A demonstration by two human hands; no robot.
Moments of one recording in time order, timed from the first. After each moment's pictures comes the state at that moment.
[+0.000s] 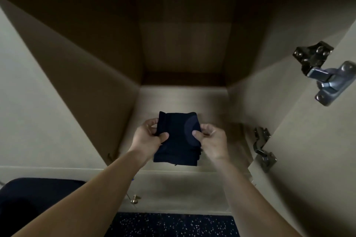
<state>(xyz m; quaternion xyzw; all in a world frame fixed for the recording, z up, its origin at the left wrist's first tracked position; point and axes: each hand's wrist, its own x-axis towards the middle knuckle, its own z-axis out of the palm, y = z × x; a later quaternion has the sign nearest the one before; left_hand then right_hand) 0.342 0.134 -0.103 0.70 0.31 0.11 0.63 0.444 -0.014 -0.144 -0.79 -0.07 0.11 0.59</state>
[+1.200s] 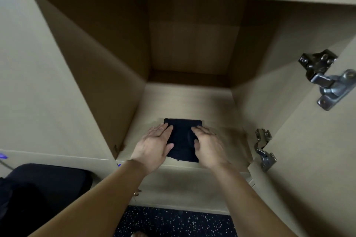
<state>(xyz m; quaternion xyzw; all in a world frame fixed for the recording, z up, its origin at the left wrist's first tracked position) 0.315 0.132 -0.117 0.98 0.11 0.01 0.14 0.422 -0.022 -0.129 -0.93 -0.33 0.04 0.18</state>
